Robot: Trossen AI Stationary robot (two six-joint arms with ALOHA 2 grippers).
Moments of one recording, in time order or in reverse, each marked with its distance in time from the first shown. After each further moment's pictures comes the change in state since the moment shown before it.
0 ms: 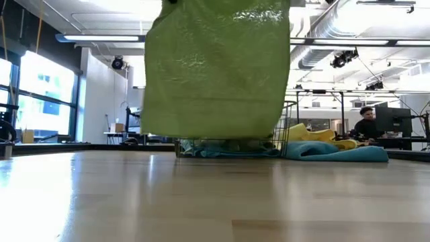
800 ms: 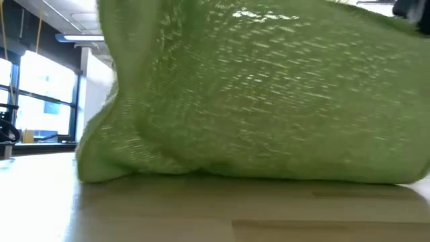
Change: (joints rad) left arm -0.357 0.030 -0.616 1.102 0.448 -0.405; right arm 0.392 0.239 -0.272 0.198 -0.416 0.593
